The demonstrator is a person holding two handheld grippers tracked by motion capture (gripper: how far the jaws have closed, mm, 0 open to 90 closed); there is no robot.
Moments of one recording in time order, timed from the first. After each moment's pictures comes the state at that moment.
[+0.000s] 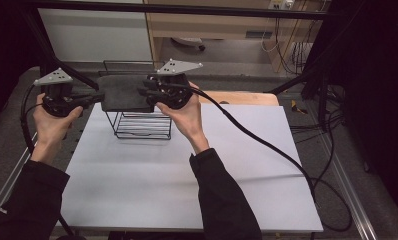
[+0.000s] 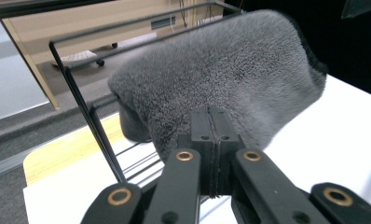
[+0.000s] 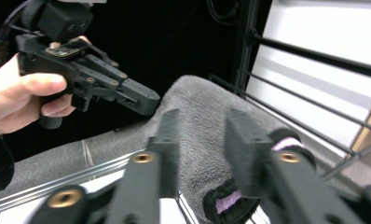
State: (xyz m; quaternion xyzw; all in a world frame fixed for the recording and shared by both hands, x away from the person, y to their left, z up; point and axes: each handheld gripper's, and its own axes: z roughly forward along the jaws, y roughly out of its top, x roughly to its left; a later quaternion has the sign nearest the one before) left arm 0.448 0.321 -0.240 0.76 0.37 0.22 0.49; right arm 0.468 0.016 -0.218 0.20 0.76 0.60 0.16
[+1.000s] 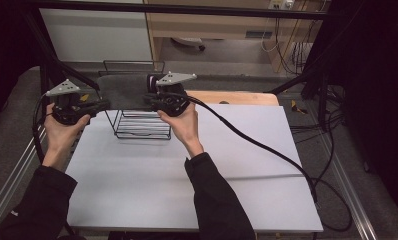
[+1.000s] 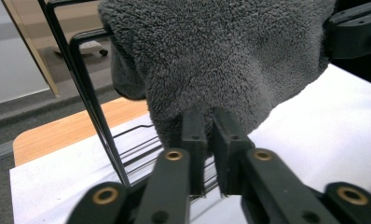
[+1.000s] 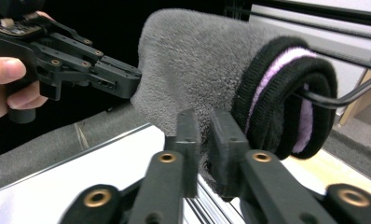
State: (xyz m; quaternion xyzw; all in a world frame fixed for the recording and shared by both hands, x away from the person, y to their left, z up) left arm 0.453 0.321 -0.272 0.75 0.39 0.22 0.48; right arm 0.483 0.023 -0.260 0.25 0.78 0.56 0.14
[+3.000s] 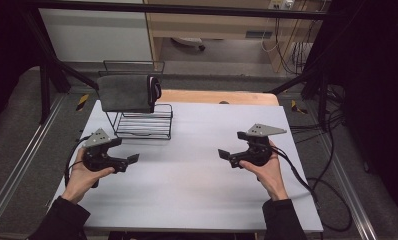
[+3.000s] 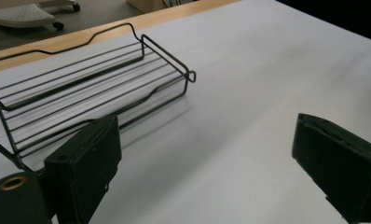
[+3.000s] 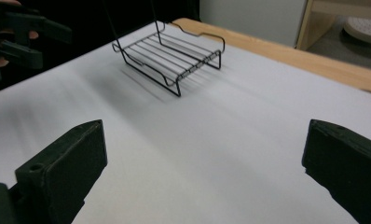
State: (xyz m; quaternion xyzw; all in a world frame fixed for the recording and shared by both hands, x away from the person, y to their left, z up) left arm 0.392 0.266 -0.377 0.79 0.35 0.17 0.47; right arm 0.403 -0.187 -0.352 0.34 0.77 0.51 0.14
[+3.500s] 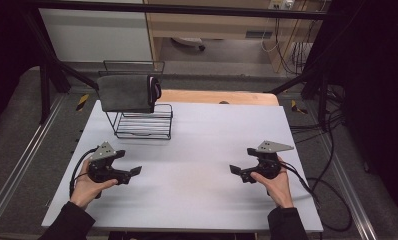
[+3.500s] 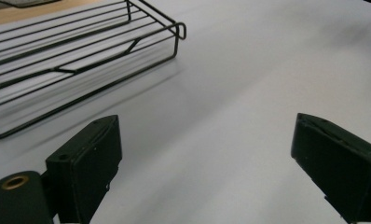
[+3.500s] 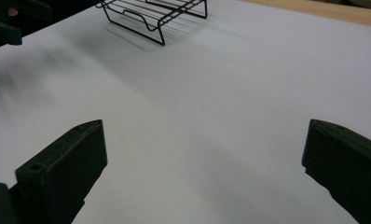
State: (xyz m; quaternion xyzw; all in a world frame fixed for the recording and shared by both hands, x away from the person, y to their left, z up) left arm 0.380 0.266 -0.415 0.80 0.36 0.16 0.45; right arm 0.388 -0.224 -0.405 0.36 0.78 0.49 0.12
